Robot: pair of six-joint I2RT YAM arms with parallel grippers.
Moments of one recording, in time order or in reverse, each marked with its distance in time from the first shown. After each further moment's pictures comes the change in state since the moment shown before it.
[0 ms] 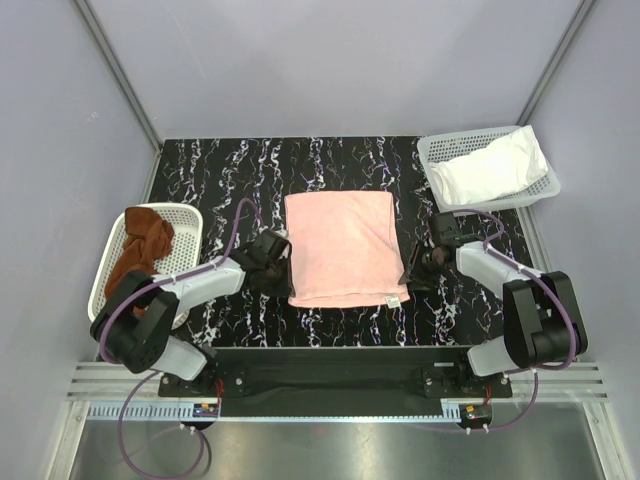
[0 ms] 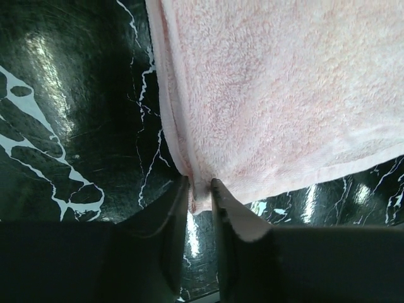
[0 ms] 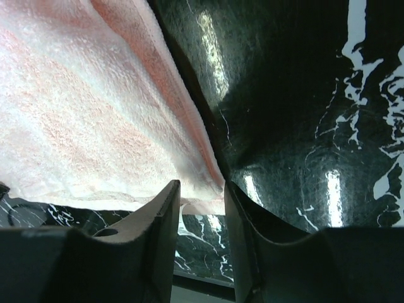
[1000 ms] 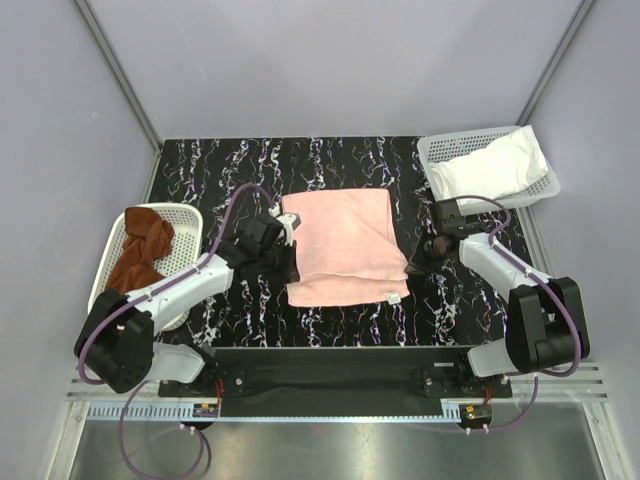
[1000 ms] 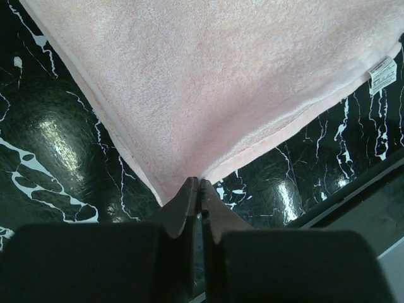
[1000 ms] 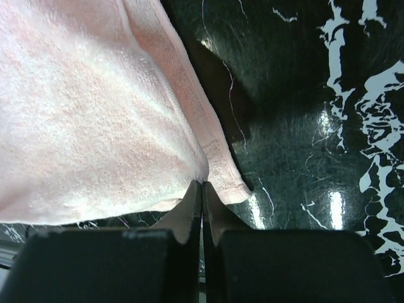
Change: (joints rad) left arm 0.010 -0.120 0.115 -0.055 0.110 0.246; right arm 0.000 -0.012 0.124 -0.073 0.061 0.028
